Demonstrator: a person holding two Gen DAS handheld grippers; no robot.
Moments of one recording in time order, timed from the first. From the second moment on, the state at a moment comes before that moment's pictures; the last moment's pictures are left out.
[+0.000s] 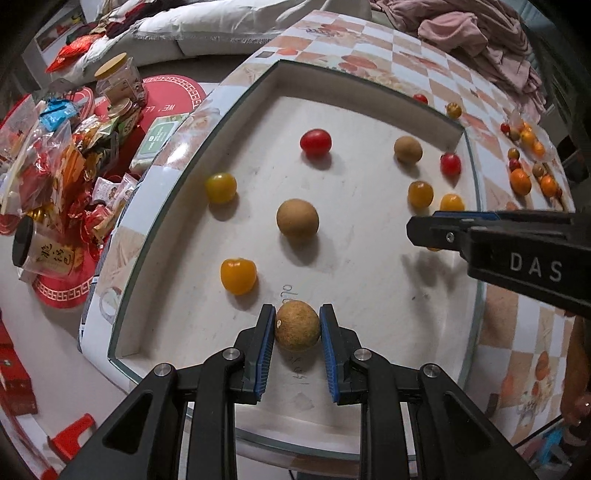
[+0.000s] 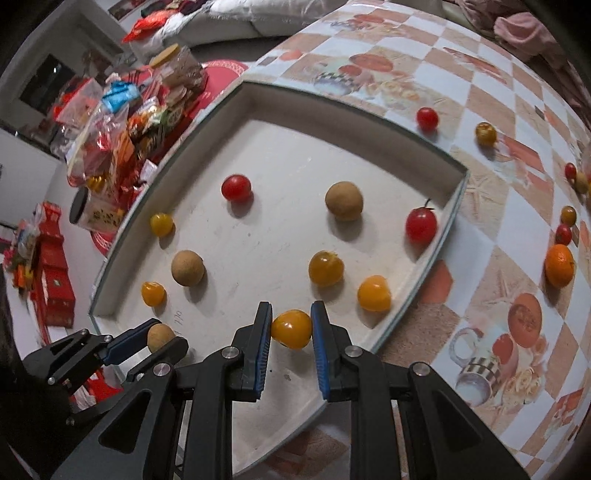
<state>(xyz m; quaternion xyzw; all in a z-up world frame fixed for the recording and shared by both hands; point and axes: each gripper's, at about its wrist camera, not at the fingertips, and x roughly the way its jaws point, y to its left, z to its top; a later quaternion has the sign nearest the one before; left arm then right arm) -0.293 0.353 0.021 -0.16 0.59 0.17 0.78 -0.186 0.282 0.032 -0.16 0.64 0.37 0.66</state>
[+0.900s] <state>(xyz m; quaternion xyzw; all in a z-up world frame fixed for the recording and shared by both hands) -0.294 0.359 0.030 -0.15 0.58 0.16 0.79 -0.190 0.284 0.040 -0.17 0.64 0.37 0.65</state>
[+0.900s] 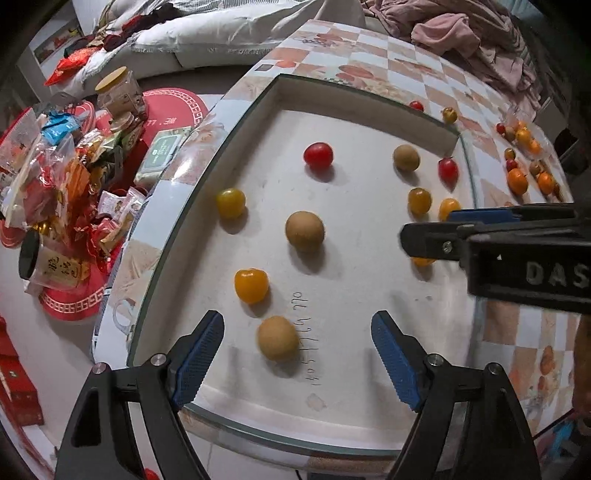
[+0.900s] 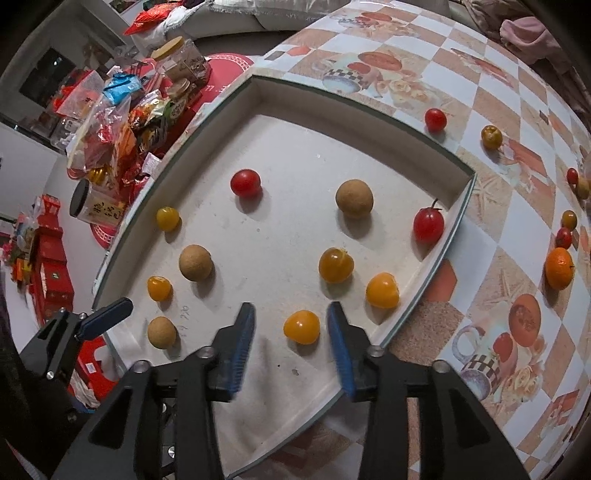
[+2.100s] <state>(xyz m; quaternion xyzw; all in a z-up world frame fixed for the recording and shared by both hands) -0.275 0.361 0.040 -0.12 0.62 0.17 0.75 -0.175 0.255 0.059 -0.18 0.65 0.30 0.68</state>
